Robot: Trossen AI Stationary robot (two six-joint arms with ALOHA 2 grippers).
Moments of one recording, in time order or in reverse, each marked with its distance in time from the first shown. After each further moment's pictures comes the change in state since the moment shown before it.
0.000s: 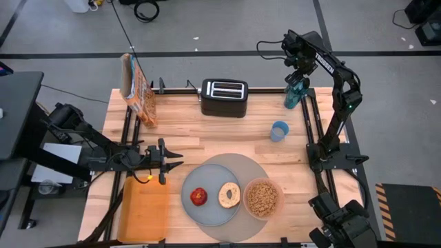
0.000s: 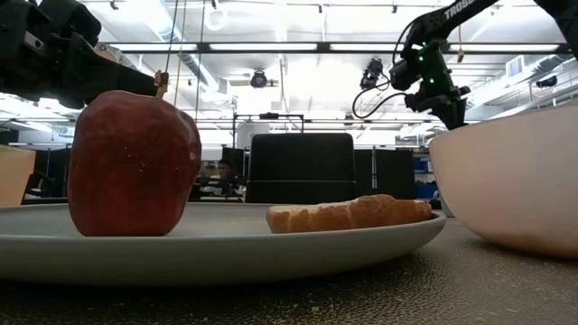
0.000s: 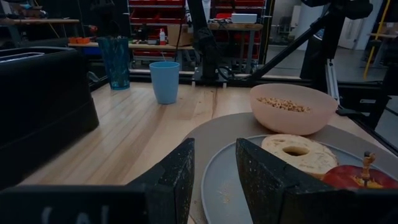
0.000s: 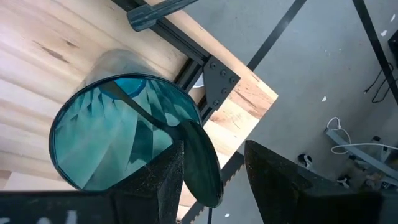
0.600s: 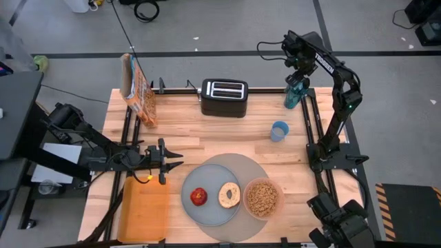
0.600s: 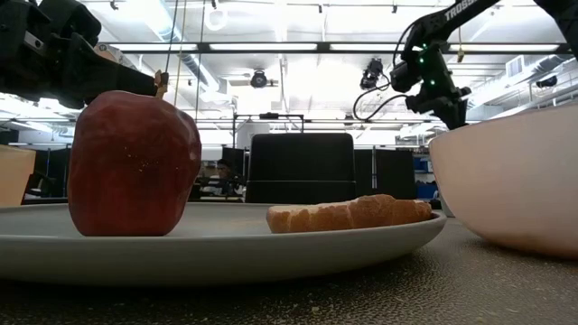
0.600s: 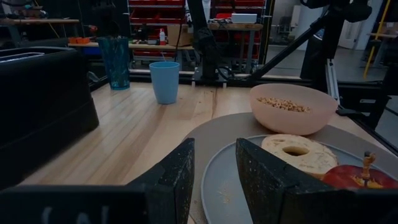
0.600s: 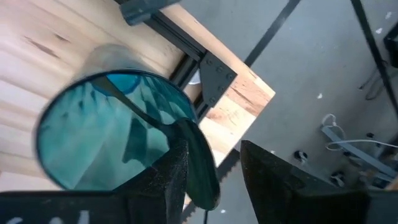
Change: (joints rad) left arm 0.000 0.000 0.000 0.000 0.000 0.000; right arm 0.000 0.000 -0.014 0.005 0.012 -0.004
